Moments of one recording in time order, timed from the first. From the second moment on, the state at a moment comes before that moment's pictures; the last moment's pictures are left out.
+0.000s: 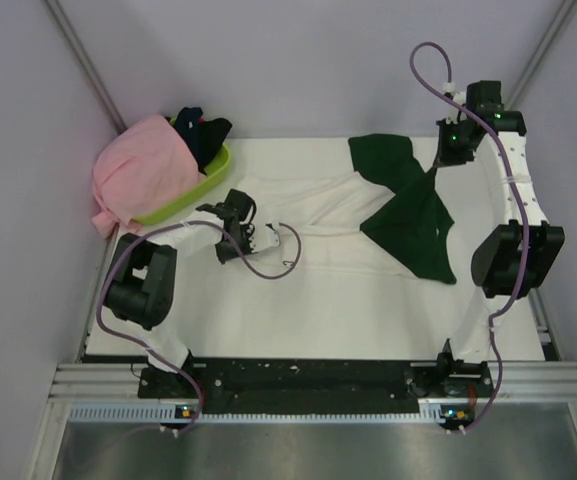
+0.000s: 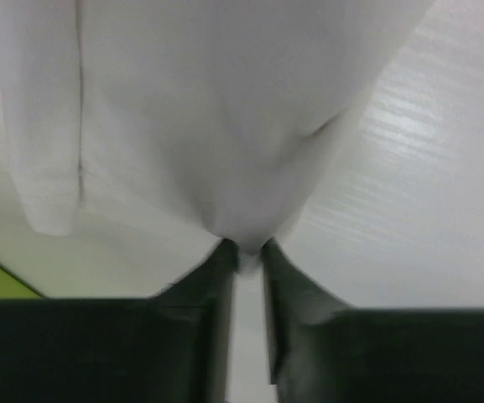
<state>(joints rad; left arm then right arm) -0.38 1.72 1.10 -0.67 -0.04 0.96 -0.04 1.90 2.00 -1.02 -0.15 -0.05</state>
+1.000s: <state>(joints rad) -0.74 1.81 1.77 -0.51 0.12 0.82 0.02 2.08 2.01 -0.94 -0.26 0.08</state>
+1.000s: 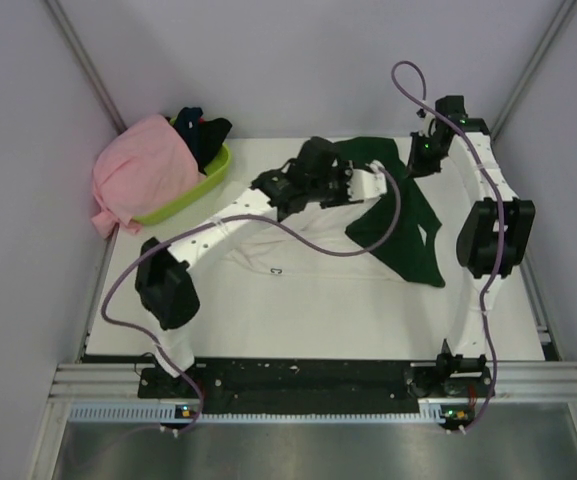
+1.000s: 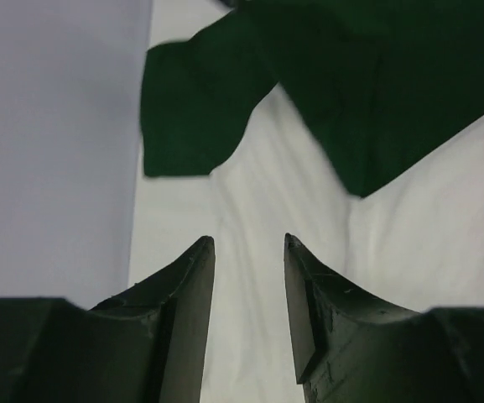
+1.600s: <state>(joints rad) -0.92 2.42 2.09 -0.18 0.22 0.47 -0.04 2.20 1.98 -0.89 -0.36 0.24</state>
